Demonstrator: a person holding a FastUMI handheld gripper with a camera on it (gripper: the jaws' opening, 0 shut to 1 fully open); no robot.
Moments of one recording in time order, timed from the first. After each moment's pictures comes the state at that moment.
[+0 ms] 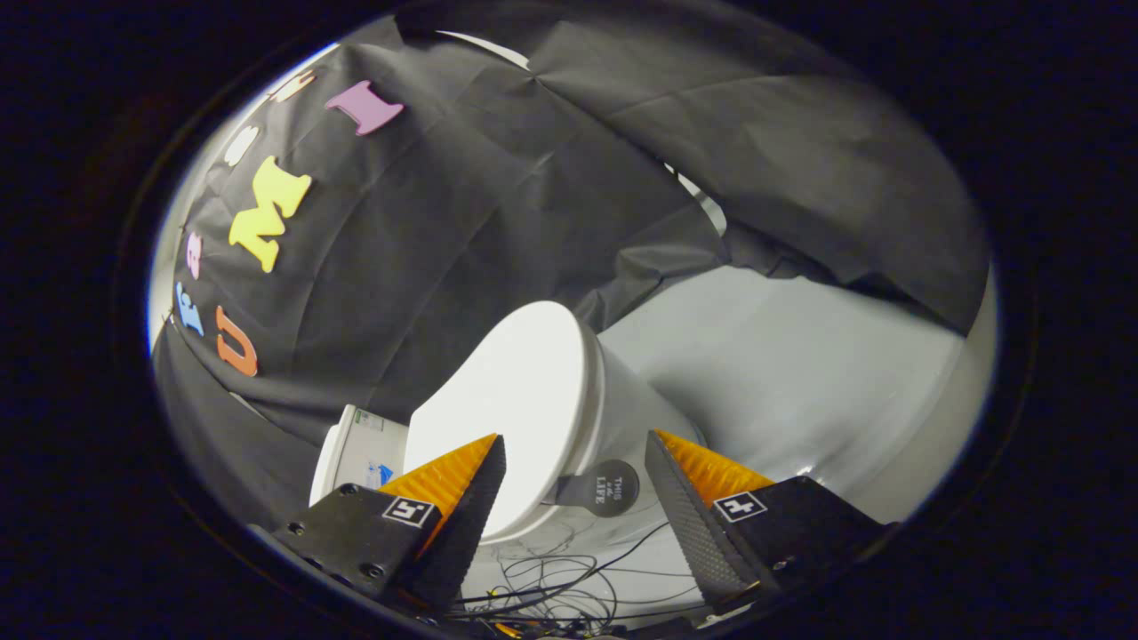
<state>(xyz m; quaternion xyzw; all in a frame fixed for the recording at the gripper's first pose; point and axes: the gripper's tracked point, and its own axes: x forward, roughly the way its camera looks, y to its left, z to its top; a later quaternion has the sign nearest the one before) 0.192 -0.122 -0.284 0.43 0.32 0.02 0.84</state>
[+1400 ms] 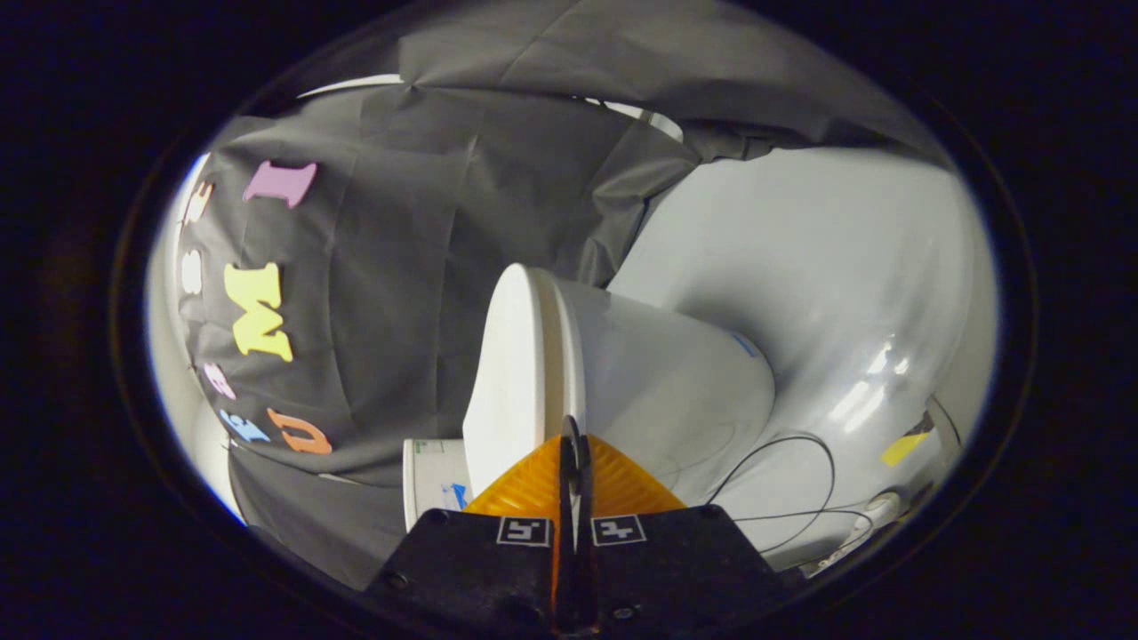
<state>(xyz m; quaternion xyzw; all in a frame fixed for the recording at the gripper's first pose) 0.189 -0.105 -0.324 0.58 0.34 0.05 0.74</state>
